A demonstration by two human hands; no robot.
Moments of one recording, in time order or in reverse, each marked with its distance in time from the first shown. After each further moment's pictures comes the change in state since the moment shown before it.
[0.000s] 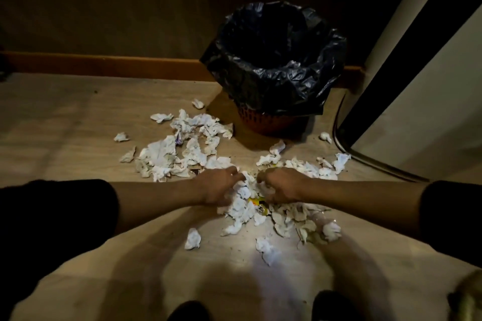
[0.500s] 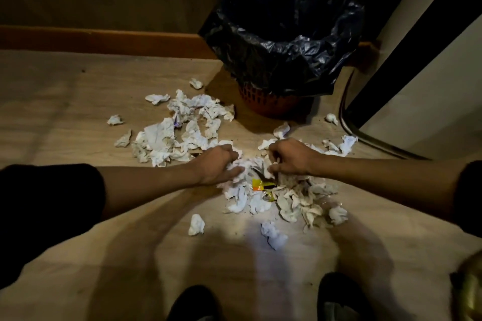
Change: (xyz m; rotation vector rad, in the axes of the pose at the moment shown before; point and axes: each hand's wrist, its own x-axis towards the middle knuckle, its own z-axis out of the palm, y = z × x) left_hand 0.011 -0.029 0.024 -0.242 0.267 0.022; right_hand 0.016 0.019 -0.005 0.183 0.165 0.032
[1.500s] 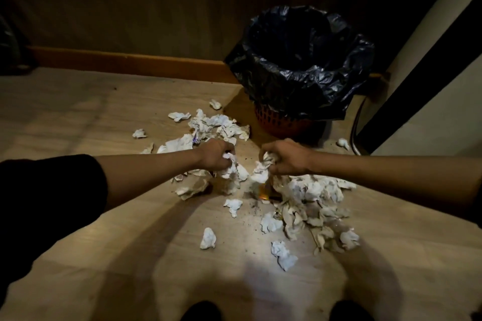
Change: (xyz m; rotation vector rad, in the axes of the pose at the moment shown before) left_hand -0.006 -0.015 -0.080 -0.162 -0.143 -0.339; right_hand 0.015 -0.061 -0.061 0.007 -0.029 -0.096
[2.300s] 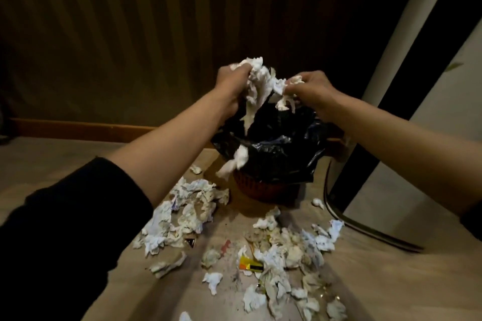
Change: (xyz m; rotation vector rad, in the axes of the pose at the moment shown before) left_hand 0.033 0.172 -0.237 -1.283 0.718 0.149; right_hand -0.012 0.019 -0.257 0.687 0.861 0.320
